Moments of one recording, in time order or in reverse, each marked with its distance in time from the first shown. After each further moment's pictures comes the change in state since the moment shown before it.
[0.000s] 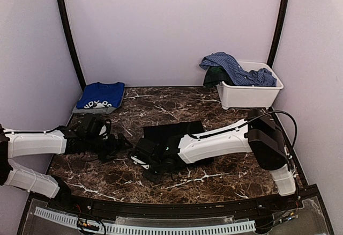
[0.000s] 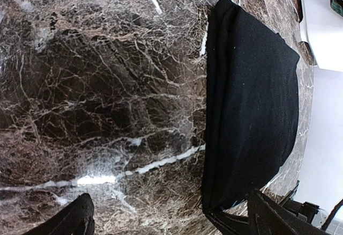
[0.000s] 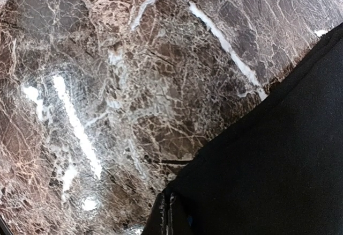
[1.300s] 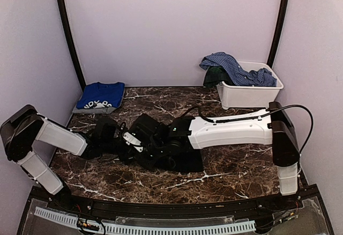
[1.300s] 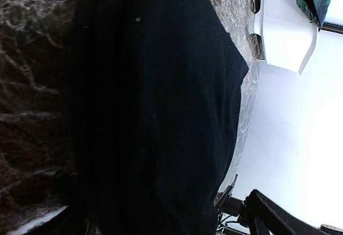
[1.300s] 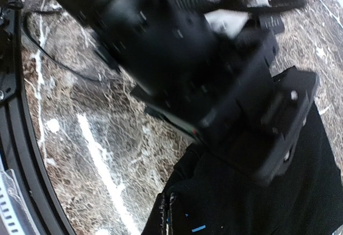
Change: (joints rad) left arm -0.076 0.332 -0.030 0.584 0.171 -0.287; right arm -0.011 -0.127 0.089 -0.012 -0.061 -0.002
